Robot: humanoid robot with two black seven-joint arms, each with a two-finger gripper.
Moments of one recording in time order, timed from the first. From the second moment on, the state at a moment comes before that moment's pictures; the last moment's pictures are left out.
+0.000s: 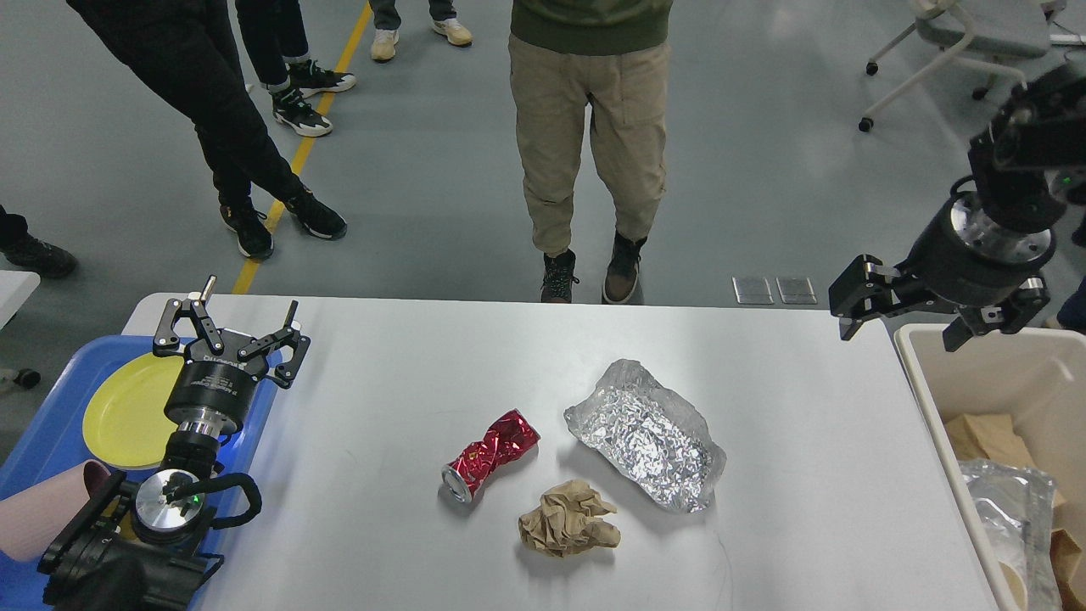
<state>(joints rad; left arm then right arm) -0.37 0.12 -1.46 -0.65 0.10 -0.61 -0.11 2.25 -0.31 -1.42 1.43 -0.04 0.73 -0.08</state>
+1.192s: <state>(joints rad) -0.37 0.12 -1.46 -0.65 0.10 -0.61 -0.11 2.04 -0.18 -1.28 1.52 0.22 0.34 -0.09</state>
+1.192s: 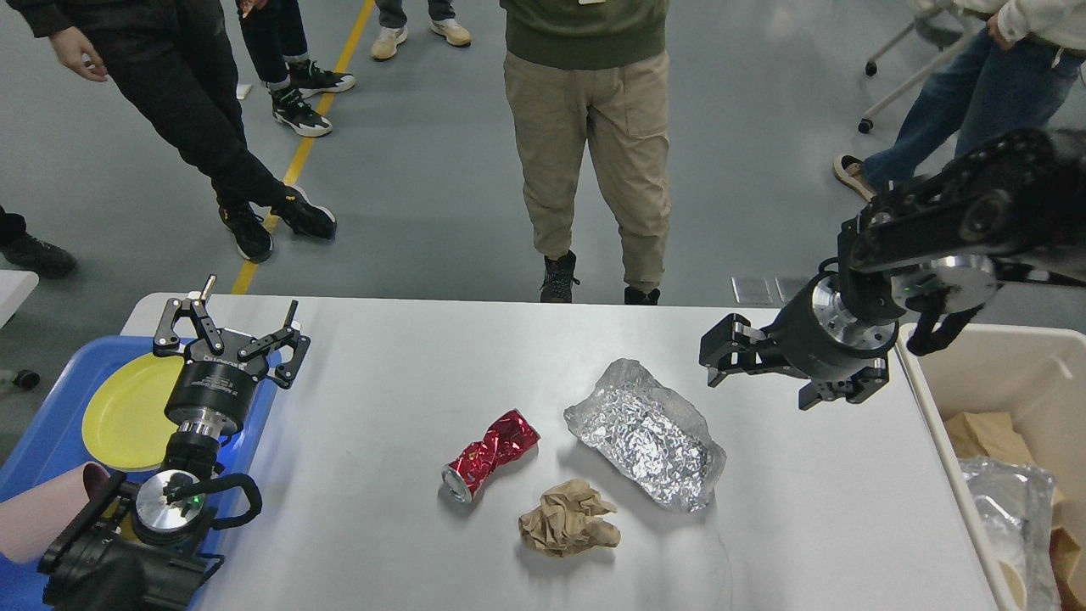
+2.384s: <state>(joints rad) -0.37 0.12 -1.46 -0.65 0.10 -0.61 -0.11 1.40 -0.02 -1.19 1.04 0.55 0.21 -0.16</state>
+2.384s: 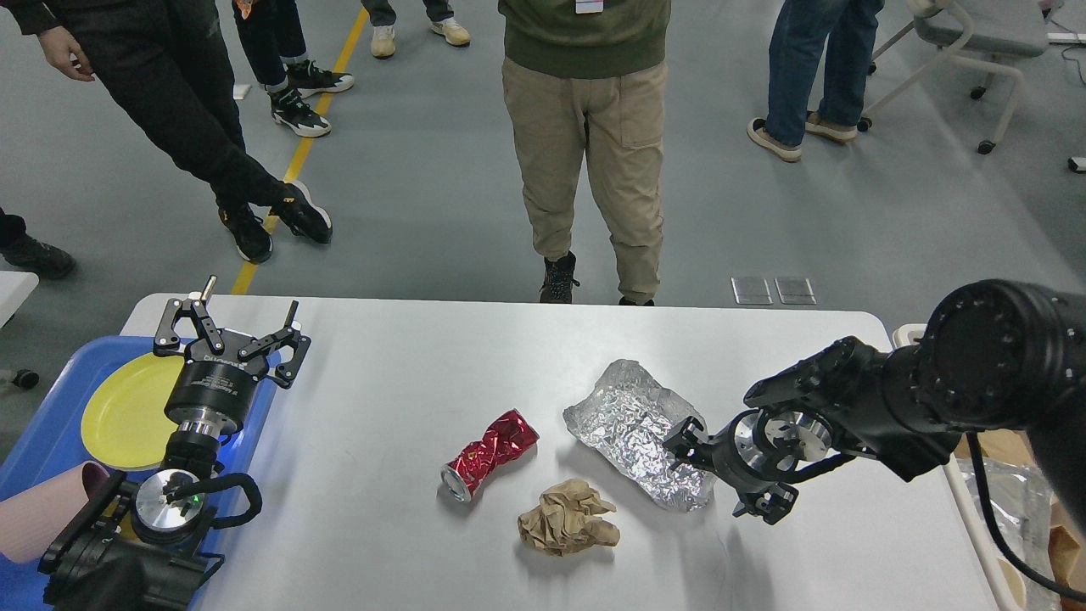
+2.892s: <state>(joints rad) -0.37 0.12 -1.46 -0.65 0.10 -0.61 -0.11 1.29 0.01 -1.19 0.93 0.55 0.21 -0.16</state>
